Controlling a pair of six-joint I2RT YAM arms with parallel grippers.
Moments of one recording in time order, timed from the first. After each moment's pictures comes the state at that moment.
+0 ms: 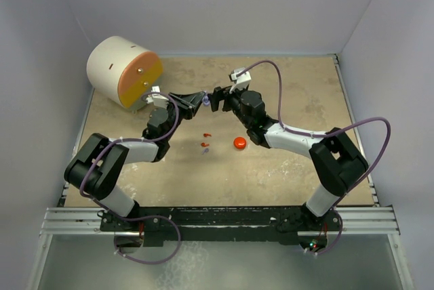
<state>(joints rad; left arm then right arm) -0.47 1.59 0.57 1.08 -0.03 -1.43 0.69 1.66 0.95 0.63 0.19 0.18</state>
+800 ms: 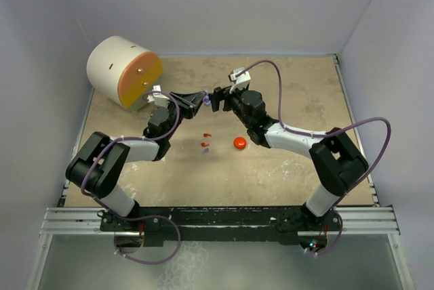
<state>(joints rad) -0.47 1.60 0.59 1.08 -0.02 -1.43 0.69 1.66 0.95 0.63 0.19 0.16</state>
